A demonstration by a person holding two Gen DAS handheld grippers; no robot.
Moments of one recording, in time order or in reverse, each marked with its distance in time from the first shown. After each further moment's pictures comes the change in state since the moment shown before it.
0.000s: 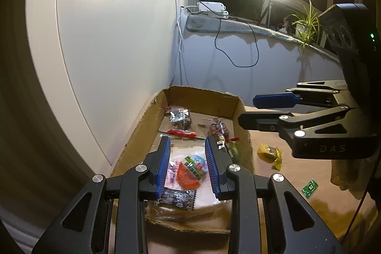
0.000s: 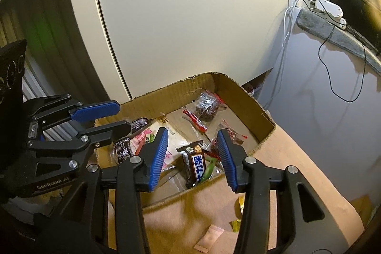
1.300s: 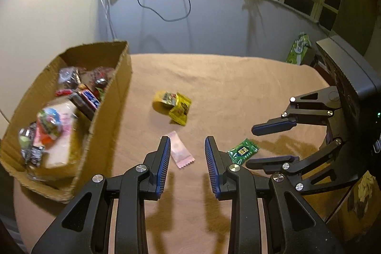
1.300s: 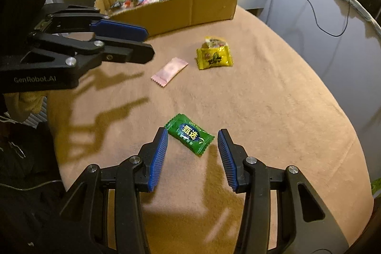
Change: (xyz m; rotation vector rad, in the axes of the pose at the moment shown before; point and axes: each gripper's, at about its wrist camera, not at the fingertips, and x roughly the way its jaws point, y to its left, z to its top) left arm 0.036 -0.149 -0.056 0.149 0.220 -0.201; right arm -0.049 -0.050 -0.189 -0.079 0.247 0.004
